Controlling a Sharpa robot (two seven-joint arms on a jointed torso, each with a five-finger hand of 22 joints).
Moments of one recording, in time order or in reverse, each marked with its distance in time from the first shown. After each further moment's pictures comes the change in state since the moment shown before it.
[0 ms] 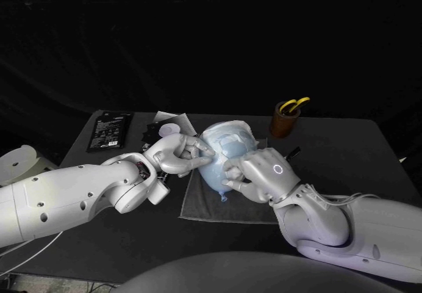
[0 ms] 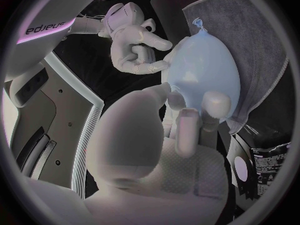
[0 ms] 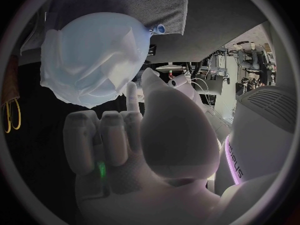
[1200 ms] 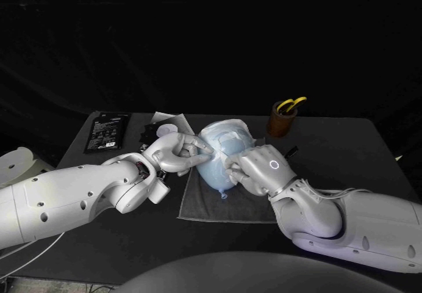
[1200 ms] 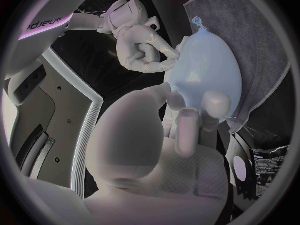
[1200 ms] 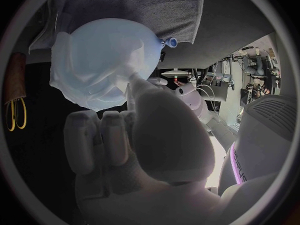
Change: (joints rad) left arm 0.000 0.016 0.001 -0.012 0.033 -0.018 0.000; left_hand 0.000 0.000 0.003 0.003 0.000 0.000 0.000 -0.005 -0.001 0.004 -0.004 0.006 0.022 0.000 0.000 0.000 0.000 0.000 0.000 0.000 0.000 0.005; right arm 0.001 0.021 0.006 -0.052 -0.007 0.043 -0.030; right_hand 0.140 0.056 0.170 -0.038 0.000 -0.011 -0.015 0.060 0.017 0.004 -0.018 -0.016 0.000 0.001 -0.015 0.000 -0.001 0.000 0.002 -0.016 -0.003 0.000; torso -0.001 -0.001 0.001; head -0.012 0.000
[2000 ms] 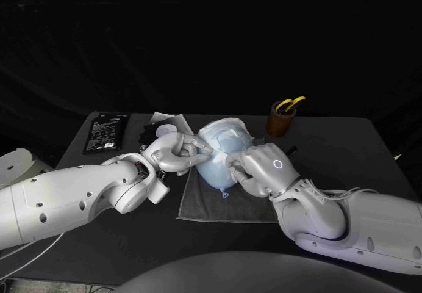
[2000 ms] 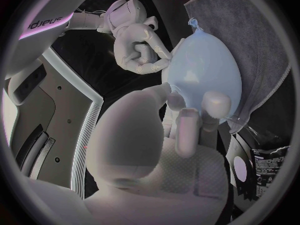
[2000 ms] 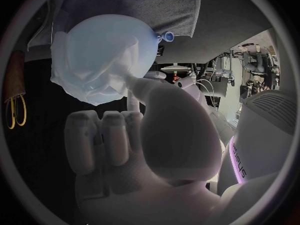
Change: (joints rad) left arm 0.001 0.002 0.001 0.000 0.004 0.000 0.000; left_hand 0.000 0.000 0.000 0.000 0.000 0.002 -0.002 0.000 0.000 0.004 0.004 0.004 0.007 0.000 0.000 0.000 0.000 0.000 0.000 0.000 0.000 0.000; right arm -0.001 -0.028 0.004 0.027 0.004 -0.061 0.012; right_hand -0.140 -0.055 0.339 -0.100 -0.003 -0.030 -0.009 0.119 0.065 0.000 -0.007 0.021 0.000 -0.003 -0.010 0.001 0.000 0.000 -0.001 -0.006 0.003 0.001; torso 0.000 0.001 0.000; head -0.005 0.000
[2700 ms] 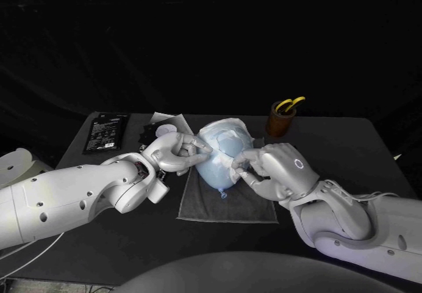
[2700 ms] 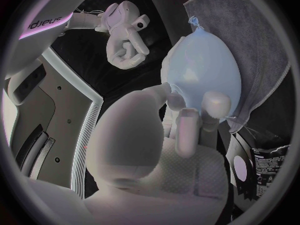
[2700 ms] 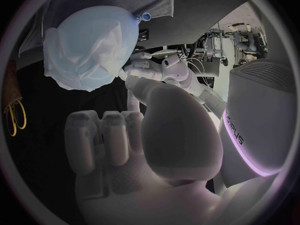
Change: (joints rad) left arm 0.000 0.000 0.000 -0.005 0.001 0.000 0.000; left_hand 0.000 0.000 0.000 0.000 0.000 -0.002 0.002 0.000 0.000 0.000 0.000 0.000 0.000 0.000 0.000 0.000 0.000 0.000 0.000 0.000 0.000 -0.001; right arm 0.008 -0.116 0.005 0.088 0.248 -0.129 0.257; right_hand -0.015 -0.001 0.018 -0.012 -0.001 -0.002 -0.005 0.008 0.005 0.000 0.000 -0.003 -0.001 0.000 0.000 0.000 0.001 0.000 0.001 -0.001 0.000 -0.001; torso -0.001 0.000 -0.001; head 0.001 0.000
